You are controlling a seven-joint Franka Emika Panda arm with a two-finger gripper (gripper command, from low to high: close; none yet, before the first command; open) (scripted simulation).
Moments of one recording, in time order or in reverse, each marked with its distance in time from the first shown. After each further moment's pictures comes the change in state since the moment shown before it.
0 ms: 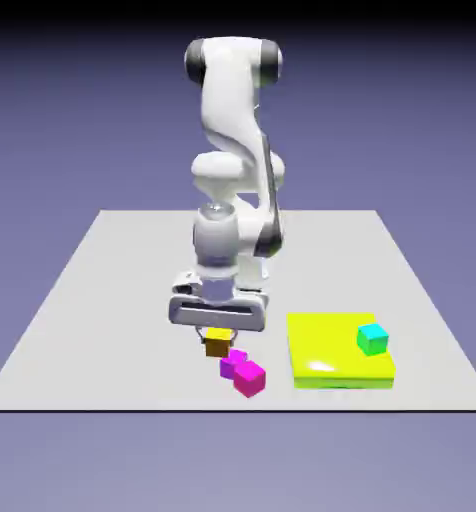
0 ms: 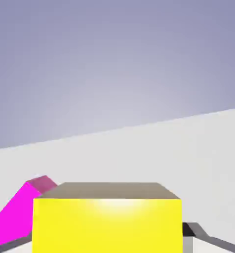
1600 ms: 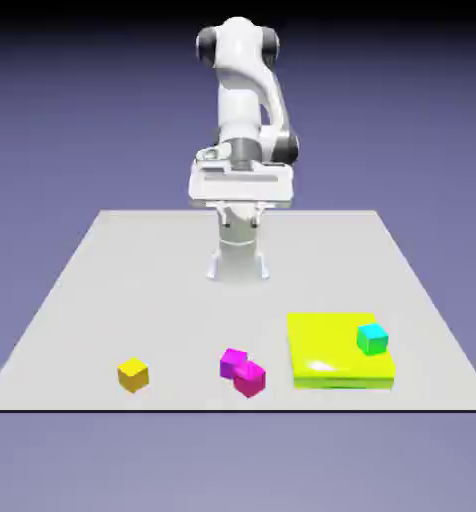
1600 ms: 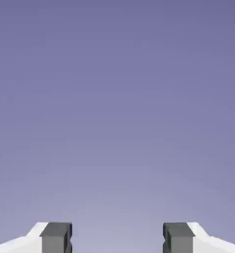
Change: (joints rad) arm -0.028 -0.625 -0.040 -0.249 0.009 0.284 -0.029
